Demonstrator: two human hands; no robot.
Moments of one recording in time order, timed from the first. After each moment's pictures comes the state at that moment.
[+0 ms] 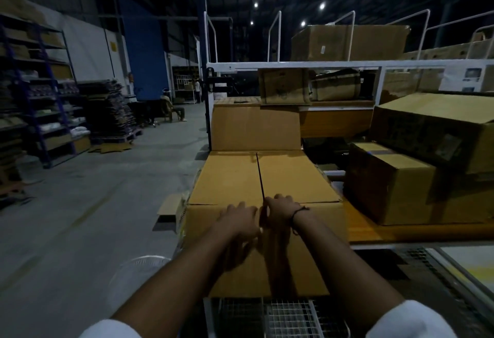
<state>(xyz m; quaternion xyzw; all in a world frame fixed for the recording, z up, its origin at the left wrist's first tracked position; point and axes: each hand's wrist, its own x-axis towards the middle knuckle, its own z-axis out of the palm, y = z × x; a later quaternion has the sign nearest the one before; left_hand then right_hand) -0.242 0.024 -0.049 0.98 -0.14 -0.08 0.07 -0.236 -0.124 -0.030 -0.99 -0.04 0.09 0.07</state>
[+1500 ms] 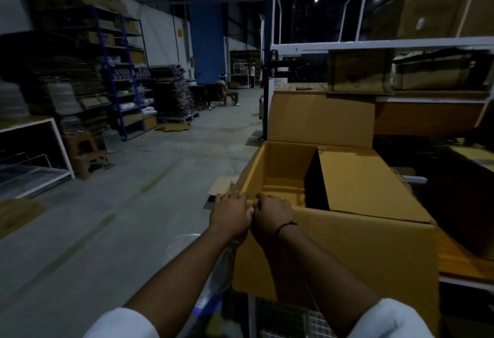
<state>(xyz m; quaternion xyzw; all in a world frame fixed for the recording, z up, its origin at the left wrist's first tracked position) -0.194 0.169 -0.091 0.99 -0.02 0.11 0.02 -0.180 0.032 -0.082 -0.97 -0.15 -0.07 0.16</state>
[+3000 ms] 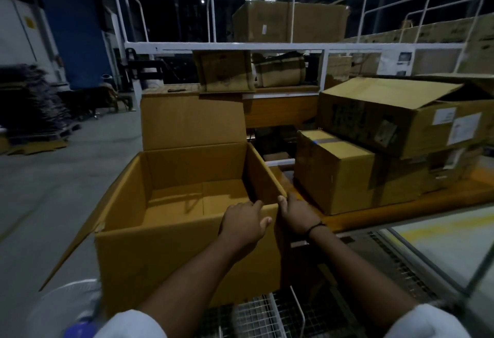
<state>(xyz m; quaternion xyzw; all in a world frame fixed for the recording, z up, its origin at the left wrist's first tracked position) -0.178 -0.158 -0.103 0.94 -0.29 0.14 0.11 -0.206 -0.332 -0.093 -0.95 0.14 -0.08 0.26</state>
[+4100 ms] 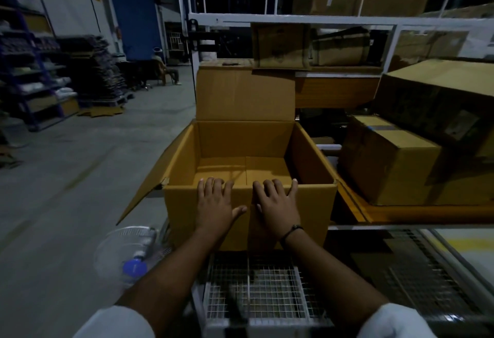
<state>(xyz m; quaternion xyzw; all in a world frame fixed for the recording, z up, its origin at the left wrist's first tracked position) -0.190 0.014 -0.138 0.98 -0.10 0.20 0.00 -0.216 -0.169 -0.123 -0.98 -0.12 -0.18 0.00</state>
